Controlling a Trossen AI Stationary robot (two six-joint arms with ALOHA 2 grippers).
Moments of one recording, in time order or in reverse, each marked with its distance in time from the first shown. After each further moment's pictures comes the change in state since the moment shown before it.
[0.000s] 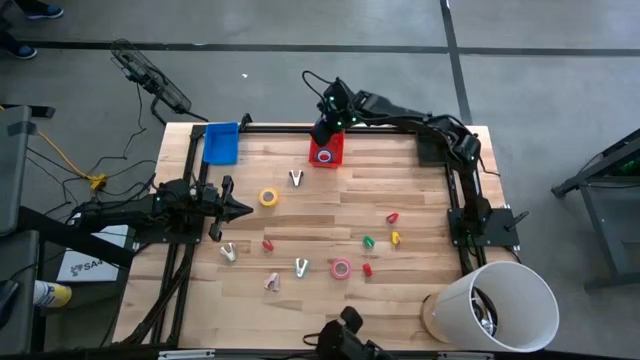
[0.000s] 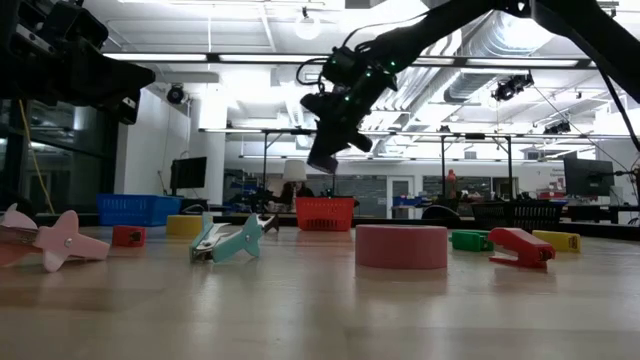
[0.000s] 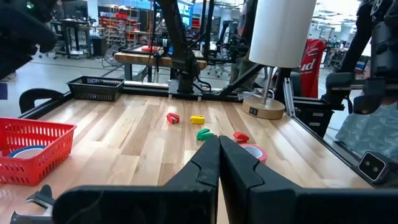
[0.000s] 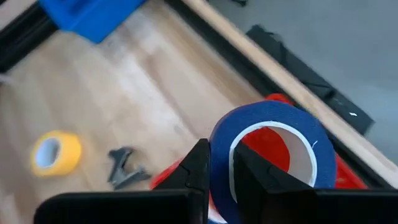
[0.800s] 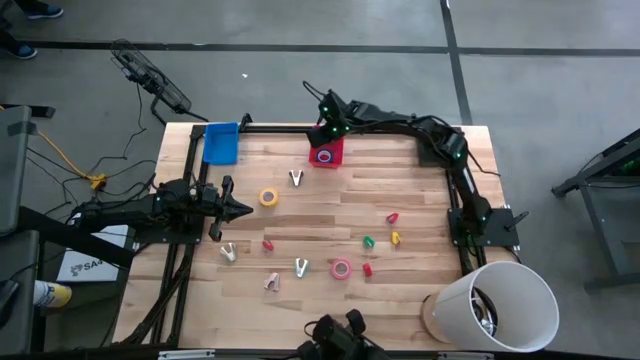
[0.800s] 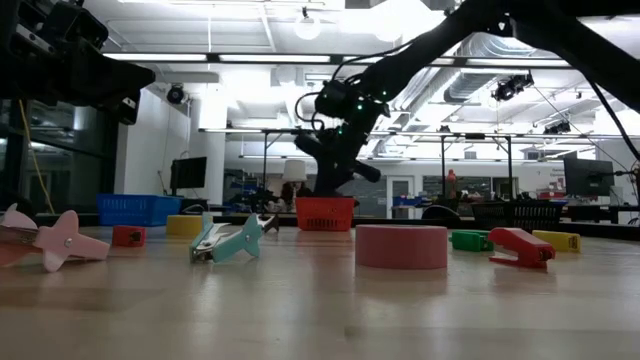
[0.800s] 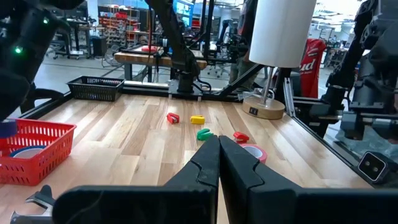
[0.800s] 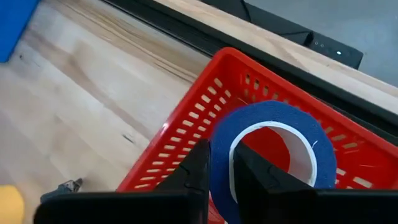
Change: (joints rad) left arm 0.000 0.000 0.000 -0.001 0.000 0.000; right arm 0.001 0.129 -0.015 0.032 0.082 0.266
